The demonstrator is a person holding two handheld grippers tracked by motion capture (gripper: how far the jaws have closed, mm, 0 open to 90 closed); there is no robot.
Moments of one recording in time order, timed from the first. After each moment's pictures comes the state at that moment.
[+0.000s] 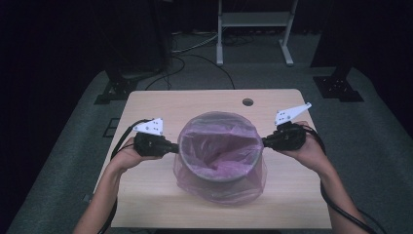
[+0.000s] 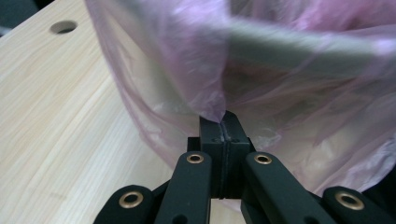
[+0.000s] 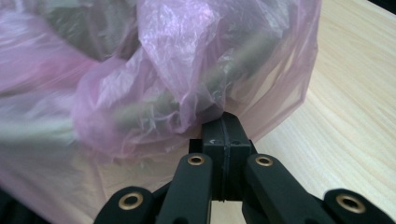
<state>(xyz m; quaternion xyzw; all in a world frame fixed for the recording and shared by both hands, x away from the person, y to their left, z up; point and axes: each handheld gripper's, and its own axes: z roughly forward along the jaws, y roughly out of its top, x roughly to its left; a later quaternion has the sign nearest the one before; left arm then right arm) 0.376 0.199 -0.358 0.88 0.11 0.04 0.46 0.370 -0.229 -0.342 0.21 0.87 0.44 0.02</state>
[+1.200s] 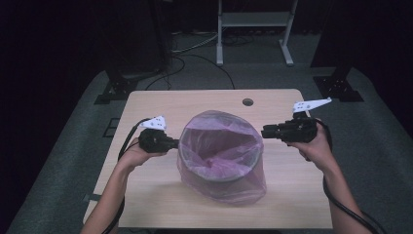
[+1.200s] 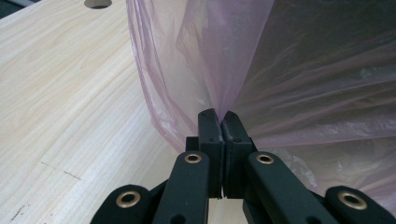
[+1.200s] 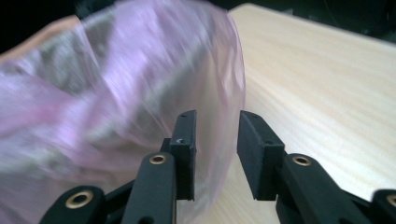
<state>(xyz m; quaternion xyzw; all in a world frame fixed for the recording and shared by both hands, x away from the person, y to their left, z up) 0.397 0.195 -0.382 0.87 0.18 0.04 0.46 0.385 -0.267 -0.340 0.28 0.80 0.52 0.01</state>
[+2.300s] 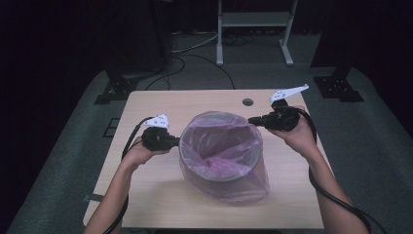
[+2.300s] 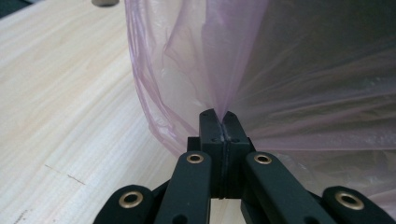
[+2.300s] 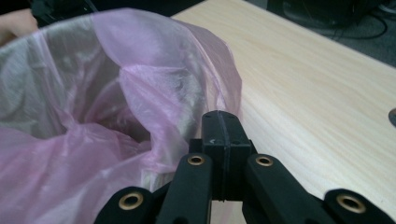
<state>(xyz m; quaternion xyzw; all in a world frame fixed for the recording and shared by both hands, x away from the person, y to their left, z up) 0.404 0.187 -0.387 0.87 0.19 0.04 0.45 0.404 -0.216 -0.317 0.30 0.83 0.46 0.06</state>
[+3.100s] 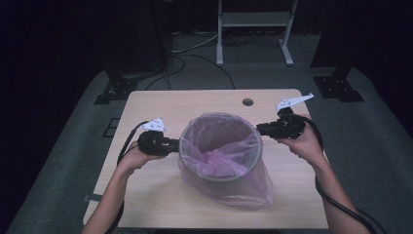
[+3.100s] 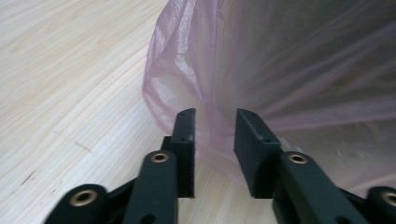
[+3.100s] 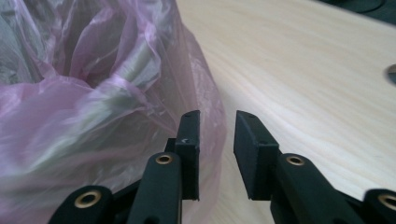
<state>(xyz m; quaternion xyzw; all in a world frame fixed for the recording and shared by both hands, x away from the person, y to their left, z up) 0.394 0.204 -0.392 0.87 0.22 0.05 0.44 0.399 -0.237 -0.341 0.33 0.83 0.45 0.05</state>
